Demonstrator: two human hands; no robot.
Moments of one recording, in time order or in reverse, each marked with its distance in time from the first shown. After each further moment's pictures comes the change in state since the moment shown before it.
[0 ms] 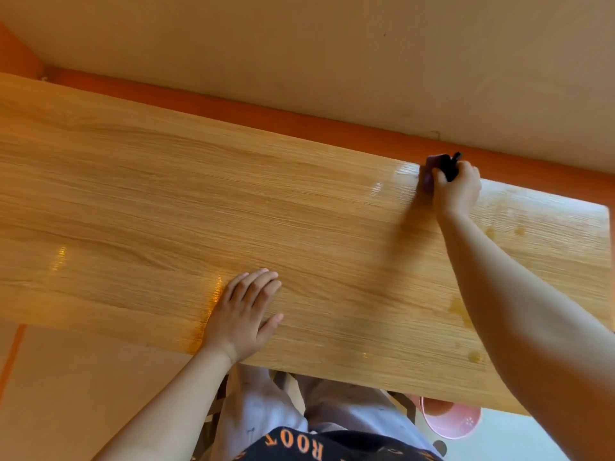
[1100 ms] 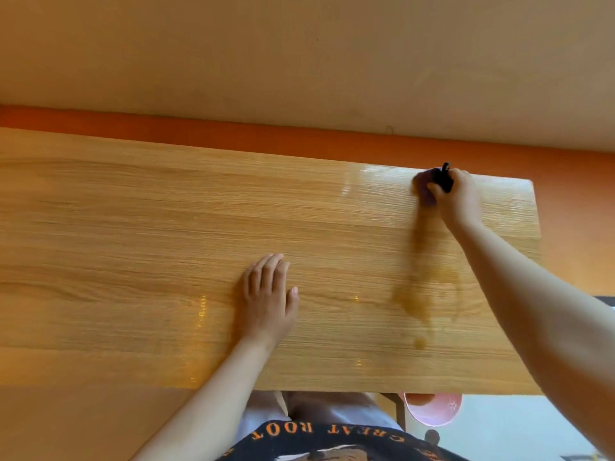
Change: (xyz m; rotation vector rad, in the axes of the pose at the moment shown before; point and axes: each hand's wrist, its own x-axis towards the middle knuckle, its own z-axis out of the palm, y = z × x) left_hand 0.095 0.119 0.026 -0.133 0.077 -0.216; right_hand 0.041 0.105 -0.085 -0.164 -0.103 -0.144
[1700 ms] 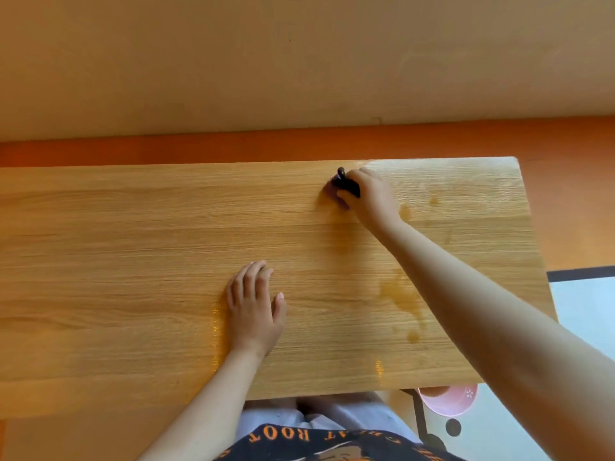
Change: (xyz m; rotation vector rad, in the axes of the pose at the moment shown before) left_hand 0.002 0.002 -0.001 0.053 -0.012 -0.050; right_hand -0.040 -0.074 0.043 0.170 -0.154 -0.323
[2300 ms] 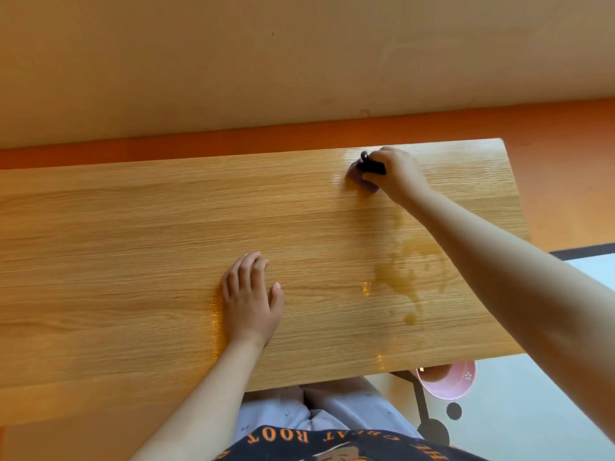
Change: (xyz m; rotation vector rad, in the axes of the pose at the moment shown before) left_hand 0.000 -0.002 0.004 -0.010 0.047 0.027; right_hand 0.007 0.040 -0.044 -0.211 -0.040 0.013
